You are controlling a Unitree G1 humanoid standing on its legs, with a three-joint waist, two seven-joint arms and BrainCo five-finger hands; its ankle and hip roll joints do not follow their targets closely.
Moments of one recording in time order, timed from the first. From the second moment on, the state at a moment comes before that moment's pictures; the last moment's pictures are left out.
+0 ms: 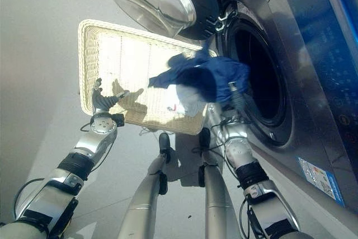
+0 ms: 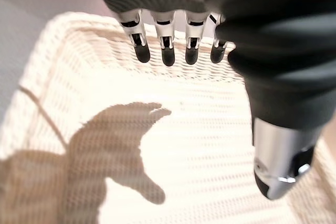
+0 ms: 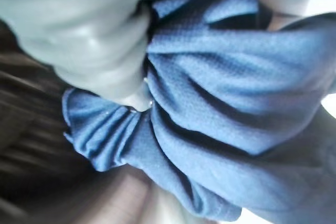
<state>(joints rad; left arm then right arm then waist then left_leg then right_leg) -0.79 0.50 -0.34 0.68 -0.38 0.05 0.66 -0.78 -0.31 0.09 0.54 1.61 -0.42 -0.05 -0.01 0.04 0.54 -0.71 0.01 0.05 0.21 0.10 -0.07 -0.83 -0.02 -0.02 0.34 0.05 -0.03</state>
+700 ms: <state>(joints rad) -0.60 0.62 -0.39 0.74 -0.49 0.01 0.52 -1.13 -0.54 -0.07 0.93 1.05 -0.93 -1.38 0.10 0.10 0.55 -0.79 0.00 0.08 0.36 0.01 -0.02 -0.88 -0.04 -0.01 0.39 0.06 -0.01</state>
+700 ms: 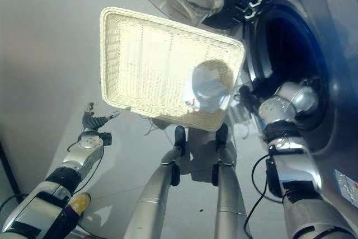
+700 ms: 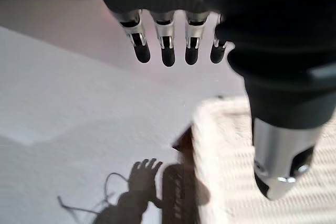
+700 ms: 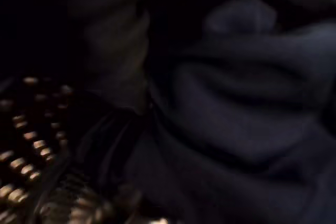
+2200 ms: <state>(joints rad) -0.48 0.36 -0.29 0.97 -0.63 -0.13 0.40 -0.68 -0.33 0.05 0.83 1.22 -0.51 -0.09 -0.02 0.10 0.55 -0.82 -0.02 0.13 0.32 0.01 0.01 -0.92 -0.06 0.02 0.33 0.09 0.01</state>
